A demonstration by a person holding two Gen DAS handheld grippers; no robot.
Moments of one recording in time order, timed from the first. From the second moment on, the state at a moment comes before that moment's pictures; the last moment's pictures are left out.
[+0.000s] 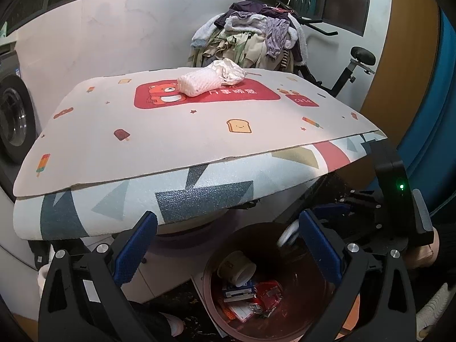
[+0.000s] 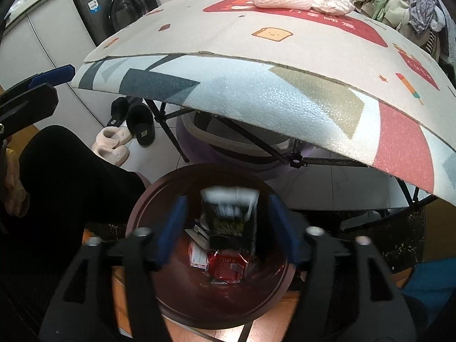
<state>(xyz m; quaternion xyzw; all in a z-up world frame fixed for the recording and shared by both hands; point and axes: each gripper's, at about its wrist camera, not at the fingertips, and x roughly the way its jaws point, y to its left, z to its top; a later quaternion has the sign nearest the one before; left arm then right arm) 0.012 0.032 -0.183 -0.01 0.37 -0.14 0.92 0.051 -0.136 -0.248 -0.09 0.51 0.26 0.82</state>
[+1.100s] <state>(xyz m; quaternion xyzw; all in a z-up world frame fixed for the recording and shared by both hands) 0.071 0.046 -0.096 0.01 0.27 -0.13 0.95 0.106 -0.162 -0.153 -0.07 0.43 0.25 0.87</state>
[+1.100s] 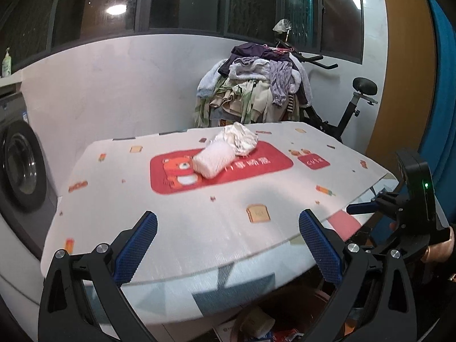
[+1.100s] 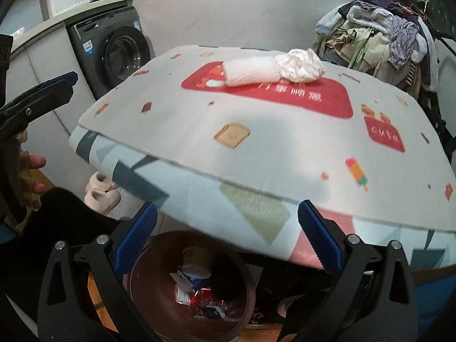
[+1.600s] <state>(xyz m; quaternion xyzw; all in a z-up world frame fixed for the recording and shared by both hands) 0.140 0.068 -0.076 0.02 0.28 -0.08 0.96 0.176 -0.170 -0.112 -0.10 0.39 0.19 0.90</state>
